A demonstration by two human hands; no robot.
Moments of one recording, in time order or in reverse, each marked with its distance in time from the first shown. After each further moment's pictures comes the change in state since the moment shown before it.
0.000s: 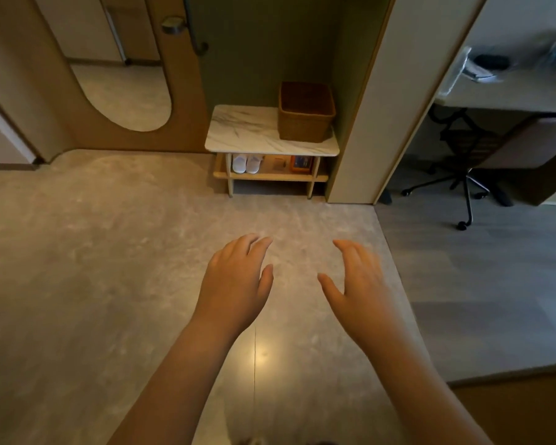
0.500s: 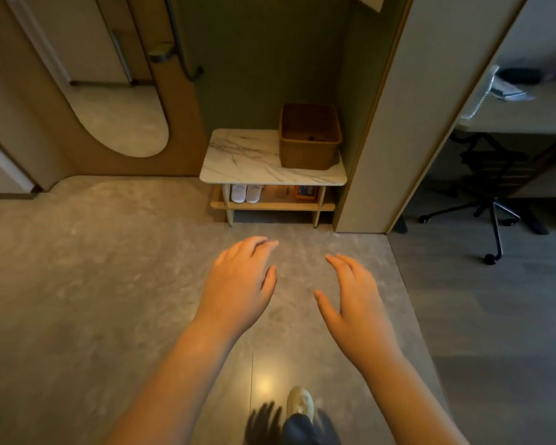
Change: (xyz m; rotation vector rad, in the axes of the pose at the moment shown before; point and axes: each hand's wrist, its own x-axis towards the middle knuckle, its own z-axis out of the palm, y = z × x) left_hand 0.228 0.002 0.045 0.017 0.035 0.033; right_hand 0.213 0.071 0.007 0.058 -0.033 -0.049
